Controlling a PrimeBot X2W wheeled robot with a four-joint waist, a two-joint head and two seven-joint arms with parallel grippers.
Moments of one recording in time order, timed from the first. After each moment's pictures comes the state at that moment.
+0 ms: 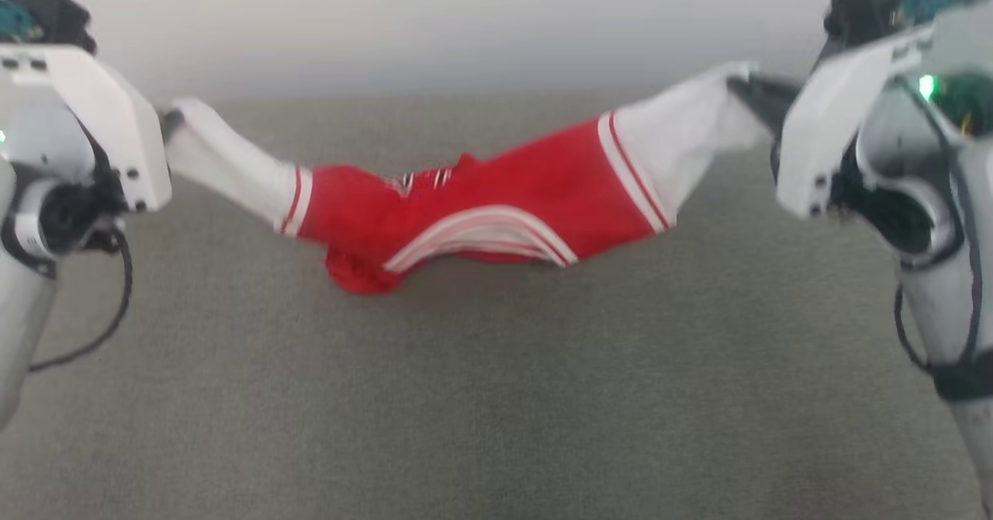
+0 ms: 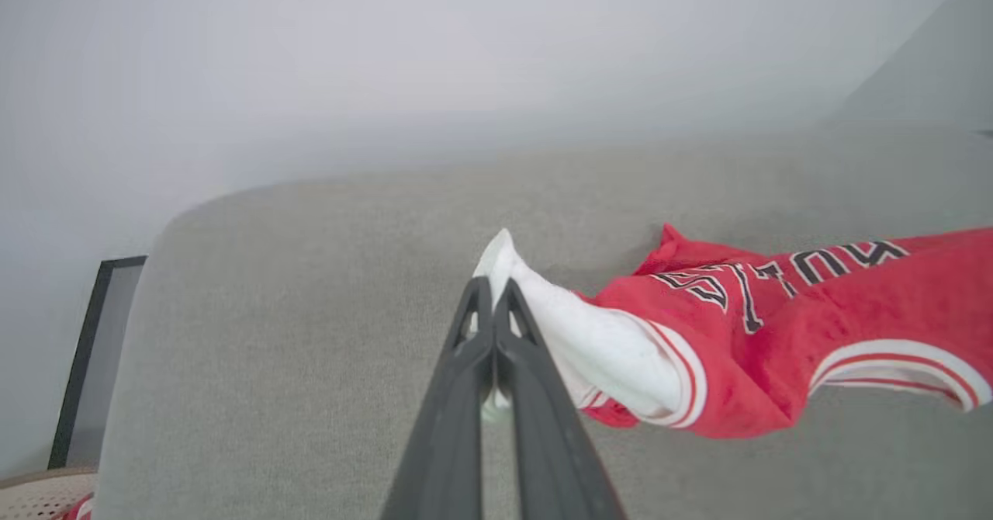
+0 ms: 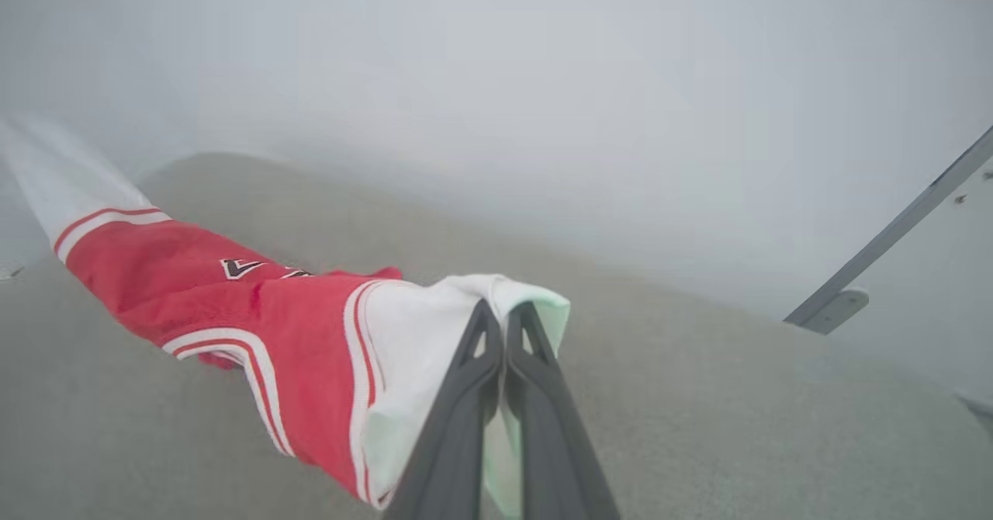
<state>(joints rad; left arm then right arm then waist) -0.89 0.66 -0.50 0.46 -0.92 0.06 0.63 -0.75 -0.34 0.27 0.20 0.59 0.13 0.70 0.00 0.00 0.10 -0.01</state>
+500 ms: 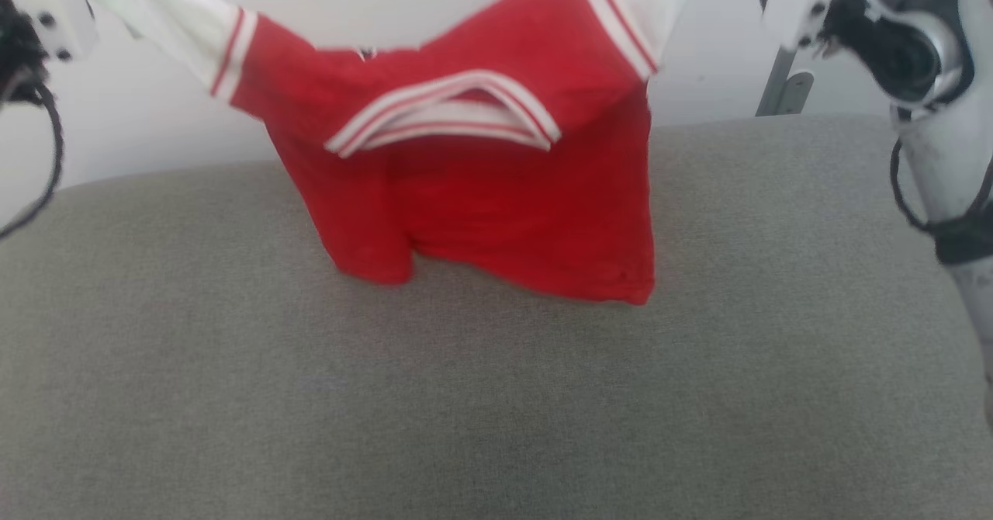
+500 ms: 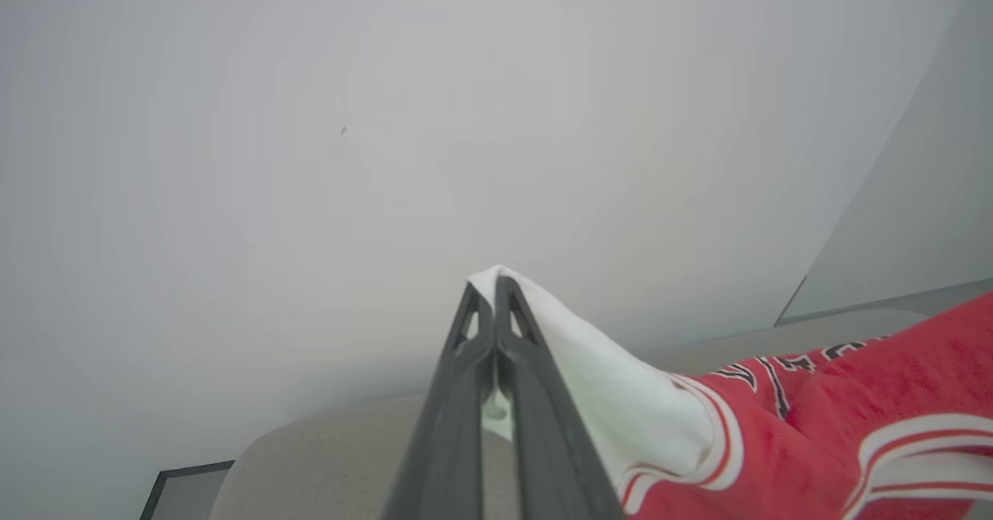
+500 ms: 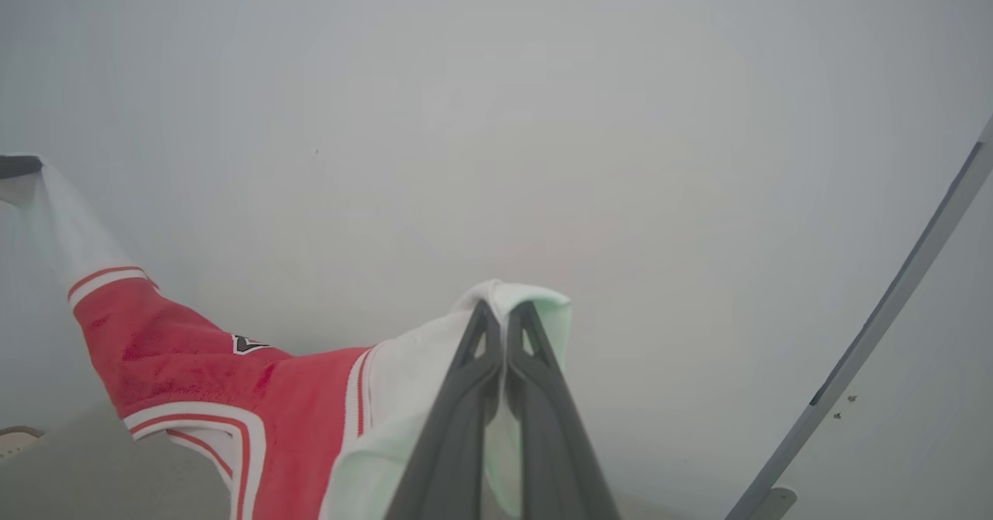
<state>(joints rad) -1.14 0.65 -0.48 0.55 -0.85 0.04 0.52 -1.12 -0.29 0.37 0.46 0.66 0.13 0.47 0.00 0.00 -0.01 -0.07</state>
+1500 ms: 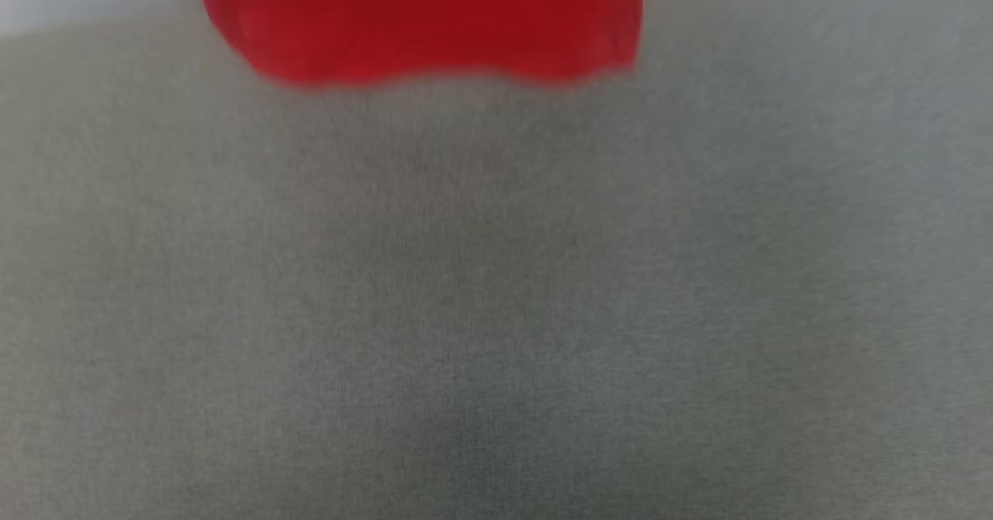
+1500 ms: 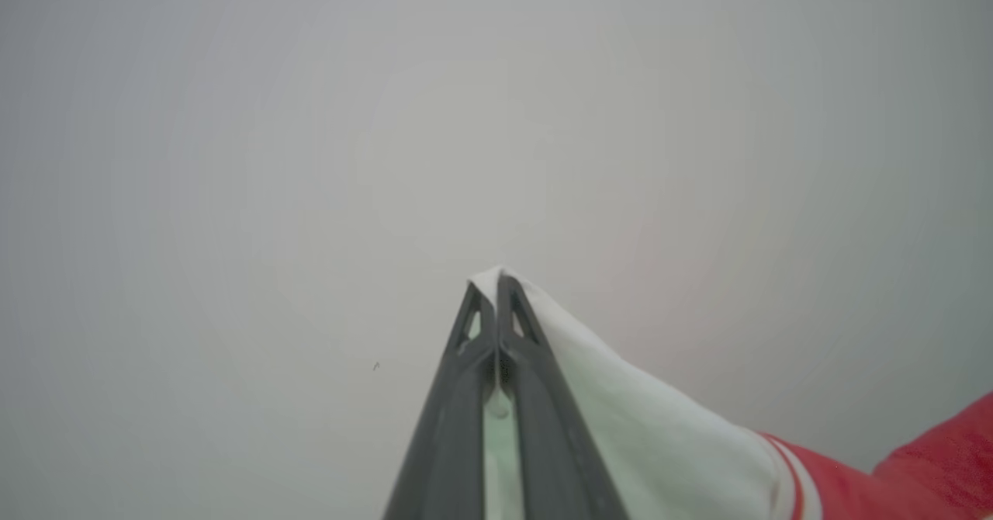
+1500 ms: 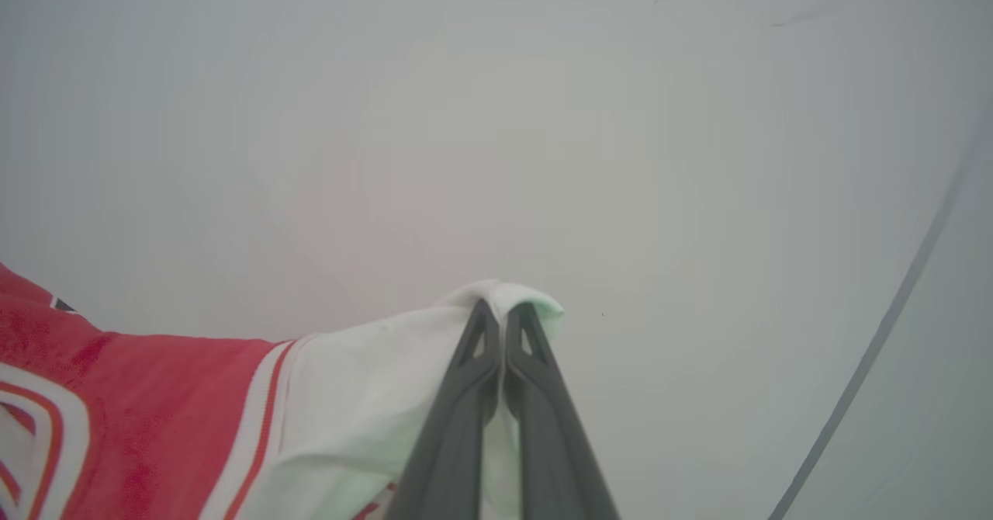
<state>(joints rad) -1.59 0.56 -0.49 0.84 -0.67 -0.04 0.05 -1.58 -0.27 0.52 0.95 0.55 0.13 -0.07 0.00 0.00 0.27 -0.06</state>
